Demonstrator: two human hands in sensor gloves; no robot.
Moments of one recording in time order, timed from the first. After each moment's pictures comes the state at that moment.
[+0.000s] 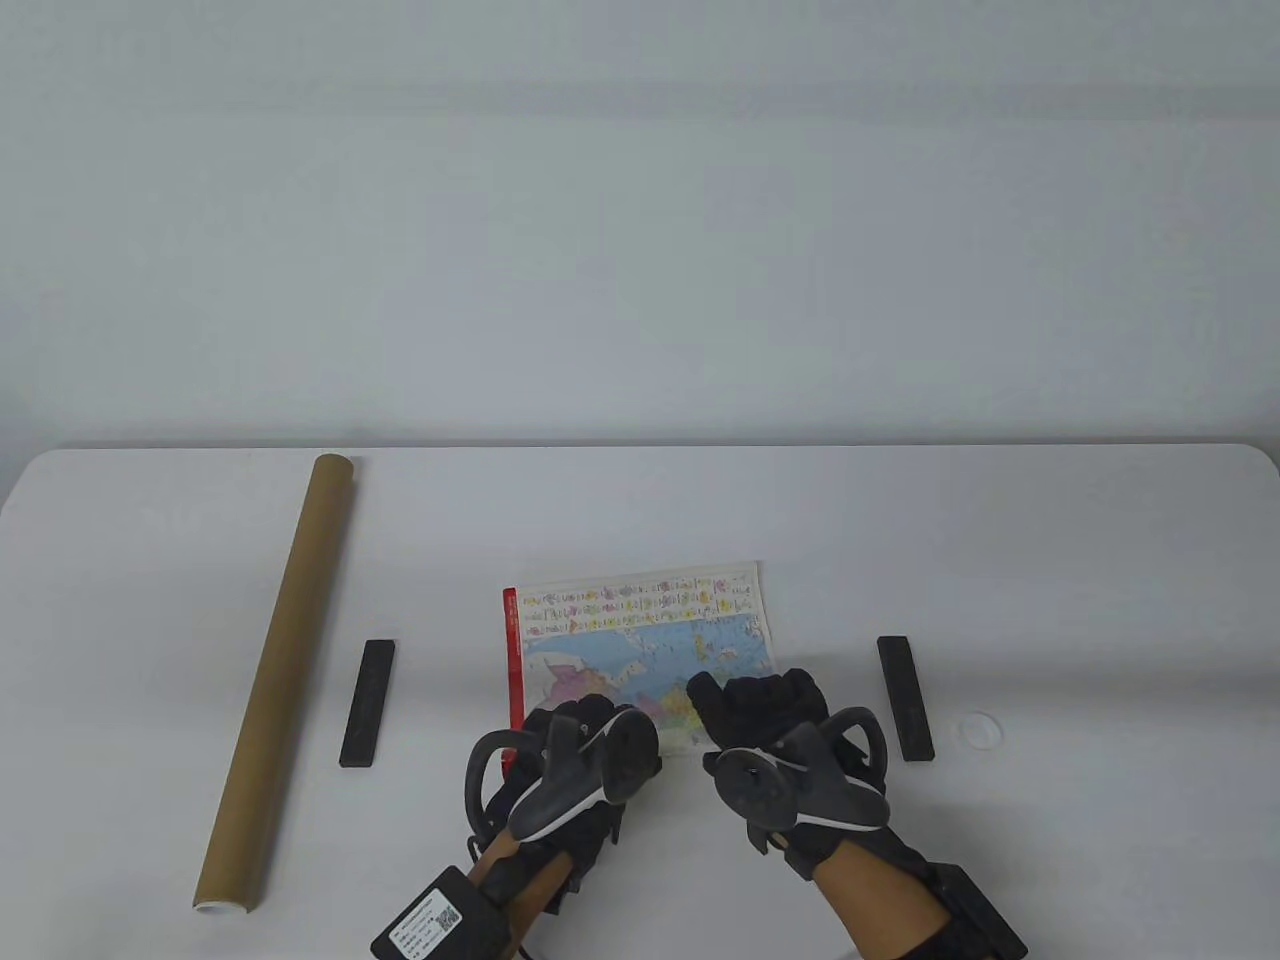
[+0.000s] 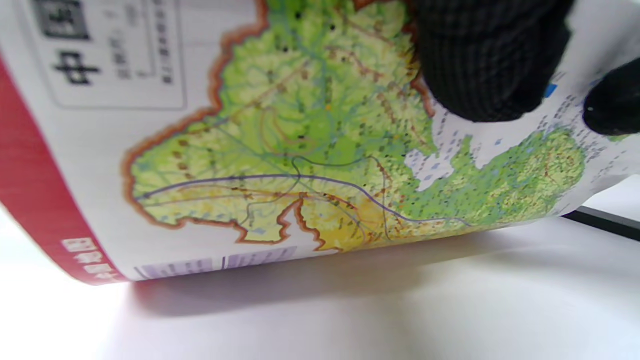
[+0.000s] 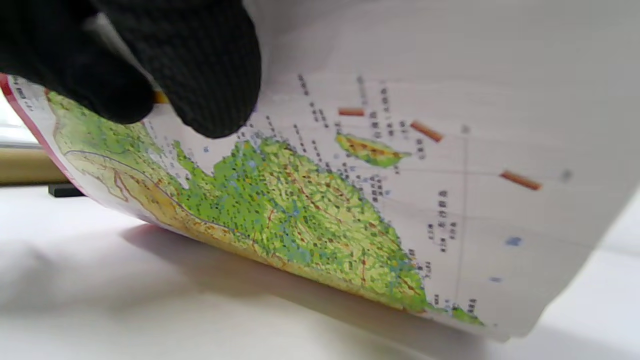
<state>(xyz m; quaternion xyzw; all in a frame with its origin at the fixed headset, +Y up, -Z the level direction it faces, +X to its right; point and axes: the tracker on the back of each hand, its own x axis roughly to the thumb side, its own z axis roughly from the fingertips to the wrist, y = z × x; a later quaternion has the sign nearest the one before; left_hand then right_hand) -0.085 -0.689 -0.322 -0.01 -0.10 0.04 0.99 0.093 -0.686 -0.311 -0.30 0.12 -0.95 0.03</state>
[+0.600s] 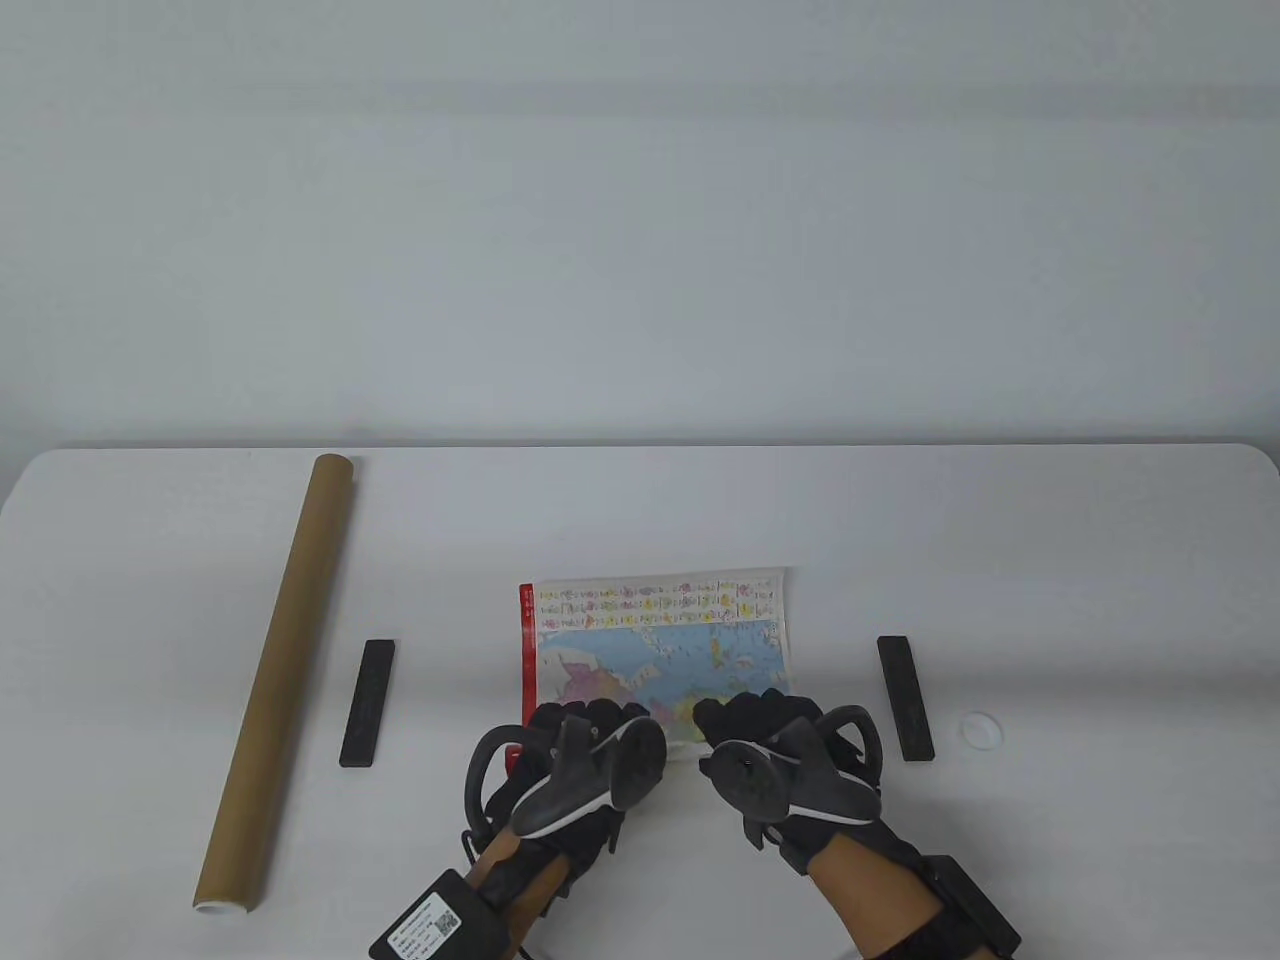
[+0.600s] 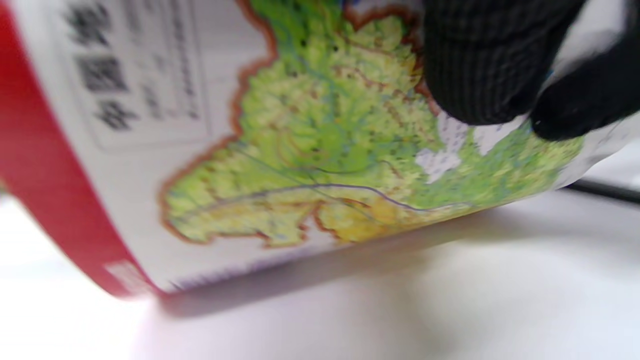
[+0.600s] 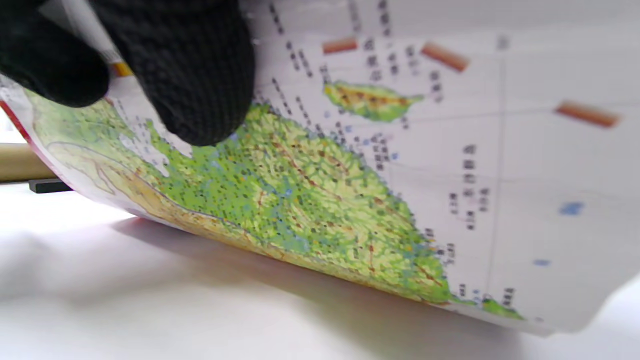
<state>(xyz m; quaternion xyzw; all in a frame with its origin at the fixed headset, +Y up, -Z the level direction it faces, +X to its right) -0.070 -0.684 -0.312 0.01 -0.14 -0.08 0.99 0.098 -0.698 -0.327 -0.27 0.08 -0.96 0.00</state>
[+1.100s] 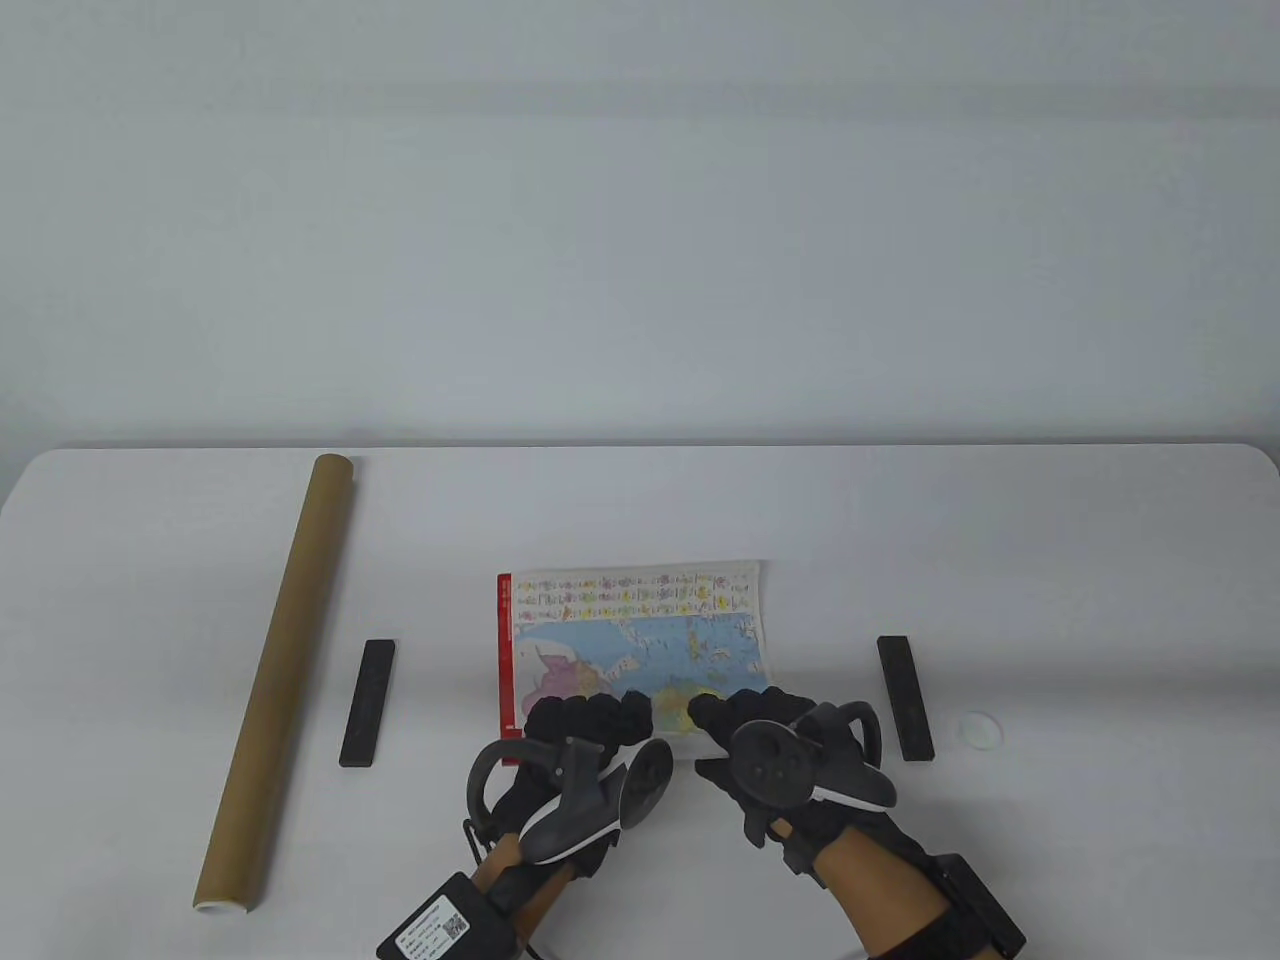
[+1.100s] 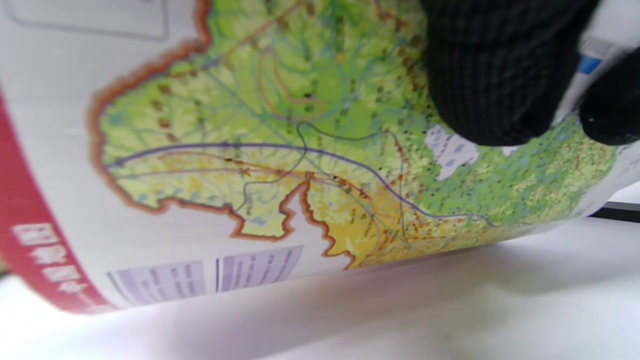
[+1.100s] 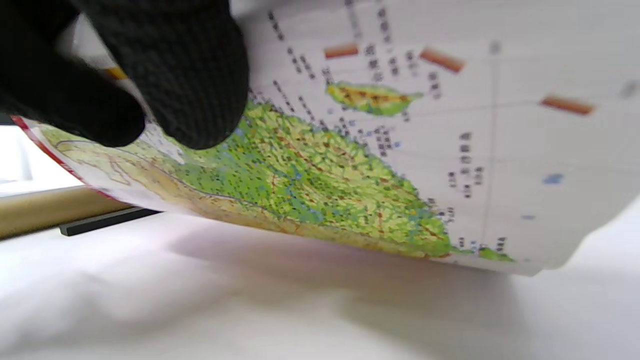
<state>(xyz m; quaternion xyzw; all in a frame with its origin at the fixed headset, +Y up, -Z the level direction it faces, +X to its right) -0.074 -0.684 -0.308 0.08 -0.12 -0.04 0.99 0.104 -0.694 -0.327 -0.28 0.08 -0.96 -0.06</state>
